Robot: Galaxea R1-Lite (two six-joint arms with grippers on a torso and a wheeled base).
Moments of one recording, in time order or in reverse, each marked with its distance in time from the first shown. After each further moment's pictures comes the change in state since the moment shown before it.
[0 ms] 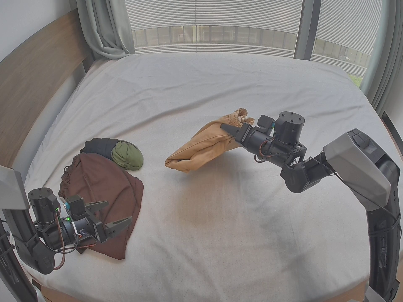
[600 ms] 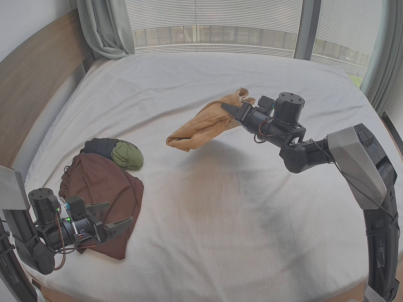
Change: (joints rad) left arm -0.006 0.001 0.002 0.000 -0.012 -0.021; right arm -0.020 0.036 -0.265 0.168 0.000 -0.001
